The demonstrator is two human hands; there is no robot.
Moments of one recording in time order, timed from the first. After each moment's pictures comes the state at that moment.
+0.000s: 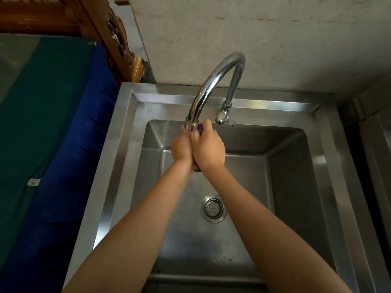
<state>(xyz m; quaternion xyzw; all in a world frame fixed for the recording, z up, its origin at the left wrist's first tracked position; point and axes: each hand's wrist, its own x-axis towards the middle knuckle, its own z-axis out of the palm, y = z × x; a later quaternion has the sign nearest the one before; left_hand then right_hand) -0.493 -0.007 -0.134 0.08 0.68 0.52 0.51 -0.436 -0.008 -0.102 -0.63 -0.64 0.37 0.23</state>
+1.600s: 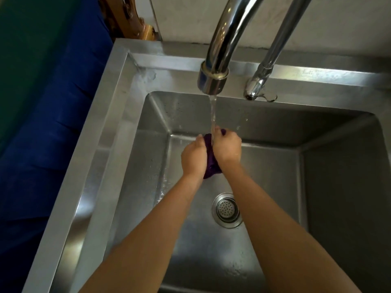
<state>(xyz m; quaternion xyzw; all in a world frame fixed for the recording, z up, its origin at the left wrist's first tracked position) -0.497 -0.018 -0.268 0.14 0.76 0.44 0.44 -0.441 0.024 -0.255 -0.70 -0.53 0.43 0.20</state>
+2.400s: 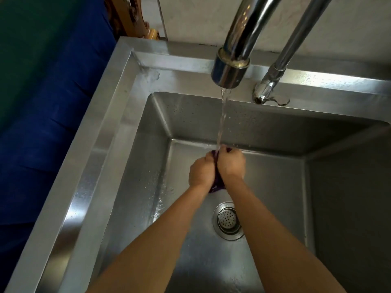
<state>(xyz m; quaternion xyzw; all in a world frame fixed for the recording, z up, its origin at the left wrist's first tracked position) -0.488 -0.024 -0.297 0.22 0.81 0.32 0.45 -0.436 0.013 -0.296 -0.74 -0.51 0.41 0.18</state>
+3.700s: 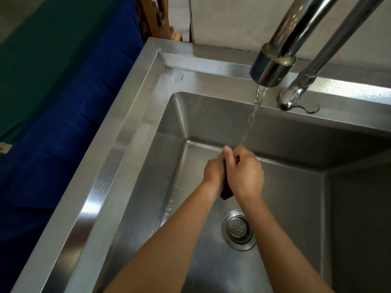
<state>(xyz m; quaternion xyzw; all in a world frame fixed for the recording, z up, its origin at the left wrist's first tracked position) -0.499 -0.019 -0.311 0.02 0.63 0.47 0.62 -0.434 -0.013 -0.266 -0.63 -0.69 0.30 0.21</state>
